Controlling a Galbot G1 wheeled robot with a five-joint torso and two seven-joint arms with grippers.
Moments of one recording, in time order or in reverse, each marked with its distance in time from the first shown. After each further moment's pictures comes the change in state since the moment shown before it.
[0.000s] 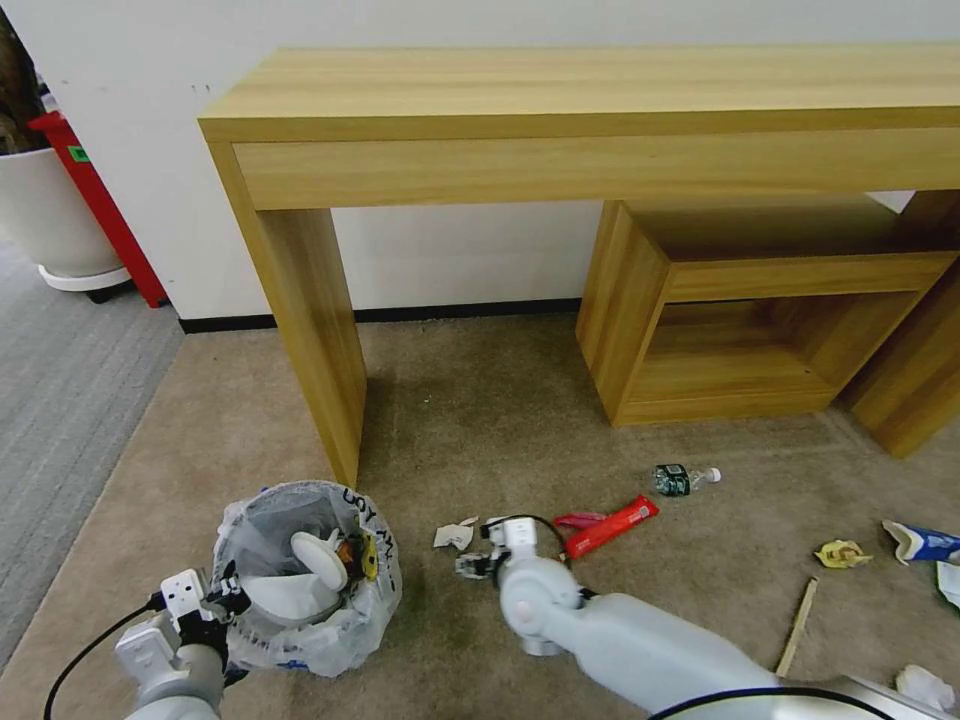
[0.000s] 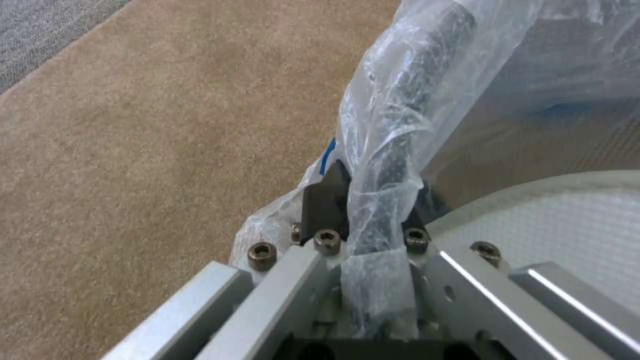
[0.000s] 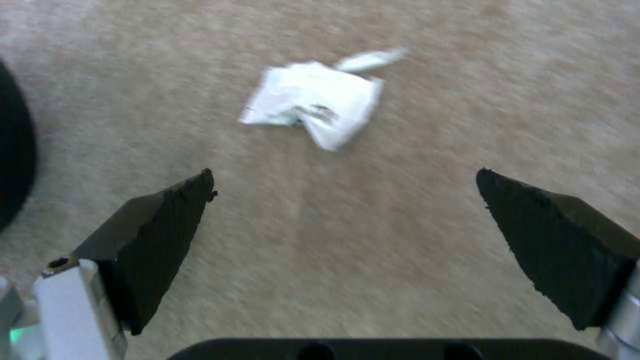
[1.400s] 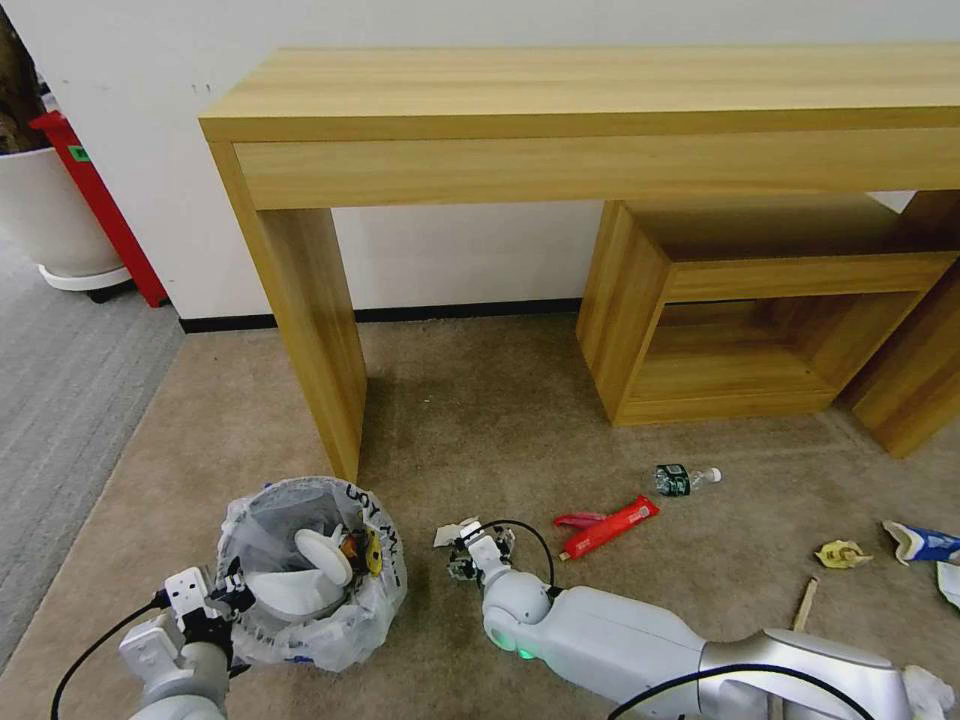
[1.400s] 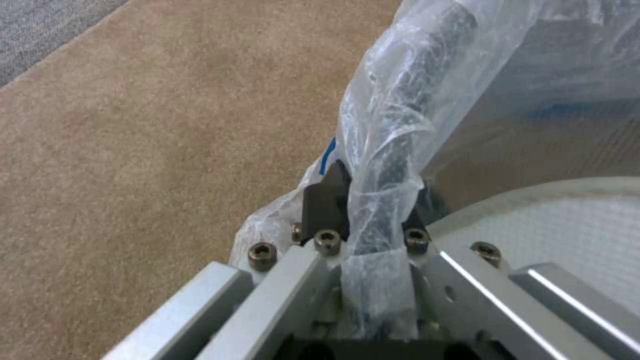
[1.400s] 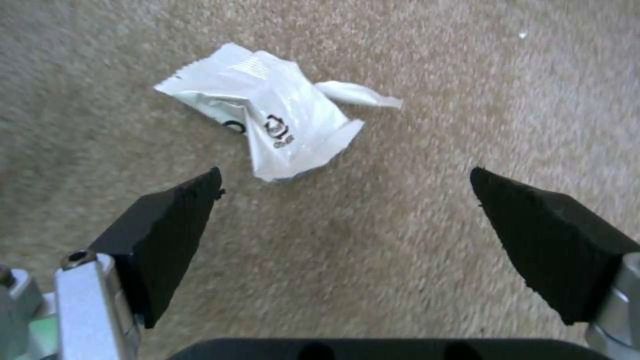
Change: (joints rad) left arm -0.002 -0.003 0.009 -0.005 -0.003 -0.017 0.001; right arm 0.118 0.065 -0.253 -0.307 -0.352 0.079 -0.159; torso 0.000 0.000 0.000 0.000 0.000
